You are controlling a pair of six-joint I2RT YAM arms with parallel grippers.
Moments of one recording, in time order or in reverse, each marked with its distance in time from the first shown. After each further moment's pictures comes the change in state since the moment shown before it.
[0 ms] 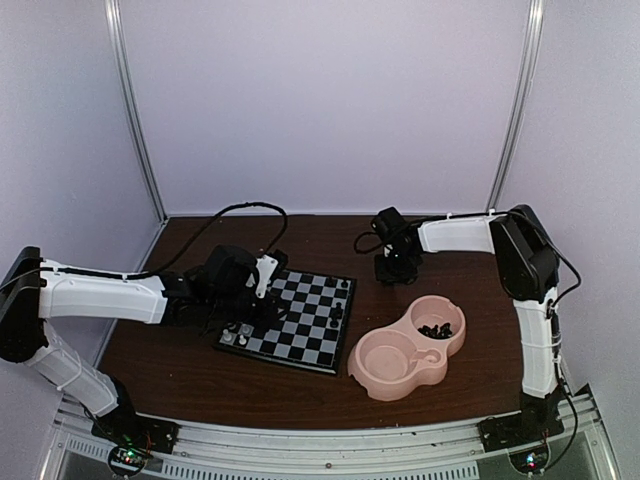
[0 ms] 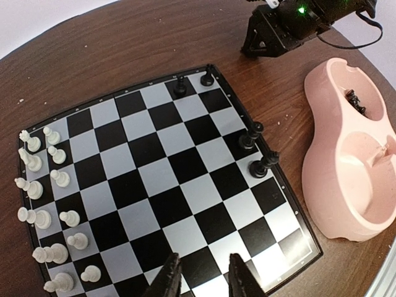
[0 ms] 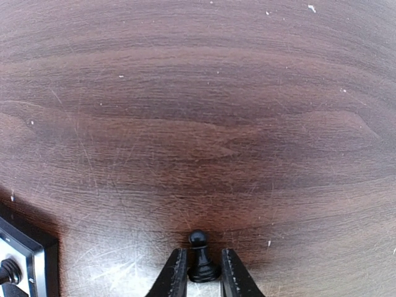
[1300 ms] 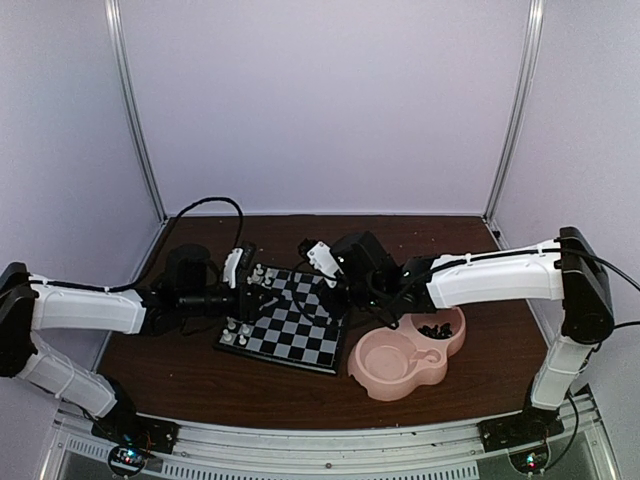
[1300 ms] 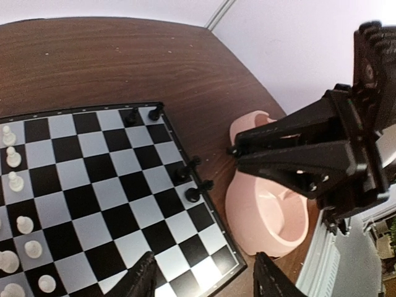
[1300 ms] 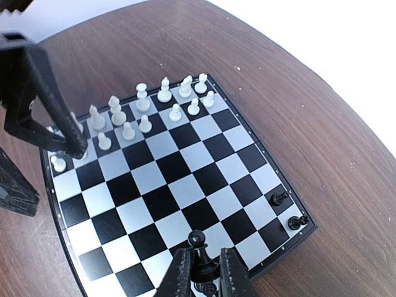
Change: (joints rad) left arm 0.200 -0.121 -0.234 0.386 0.442 -0.198; right arm 0.478 -0.401 -0.347 0.463 0.056 -0.455
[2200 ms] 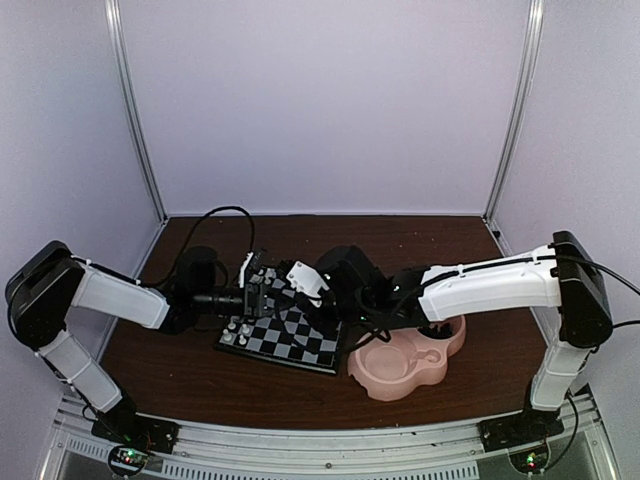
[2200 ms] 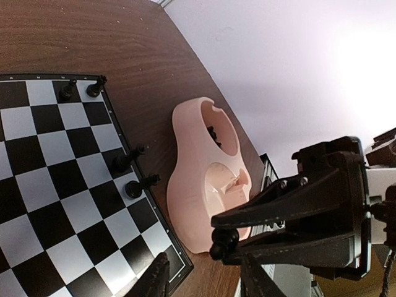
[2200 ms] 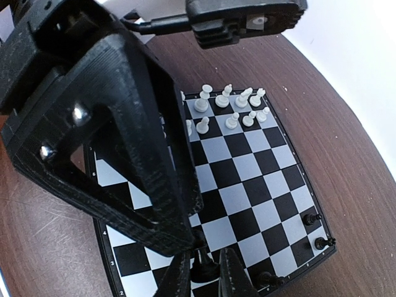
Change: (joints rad) left arm 0.068 0.243 0.006 0.333 0.356 -0.240; right arm 0.094 0.020 0.008 0.016 -0.038 -0.132
